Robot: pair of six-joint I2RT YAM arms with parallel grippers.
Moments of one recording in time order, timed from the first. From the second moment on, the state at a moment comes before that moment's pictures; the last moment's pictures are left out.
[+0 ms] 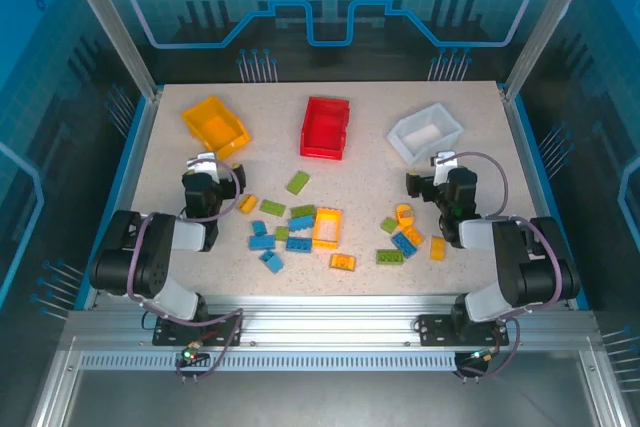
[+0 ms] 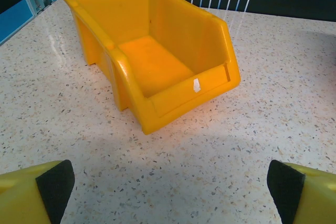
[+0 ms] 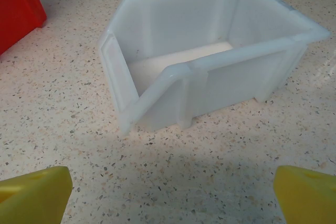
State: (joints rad) left arm -0.02 1.55 0.36 0.85 -0.17 -0.14; right arm 0.06 1.49 0.41 0.66 0.00 -0.05
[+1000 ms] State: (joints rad) left arm -0.36 0.96 0.50 0.50 -0.45 -0.05; right arm 0.12 0.94 0.73 0.11 0.08 0.02
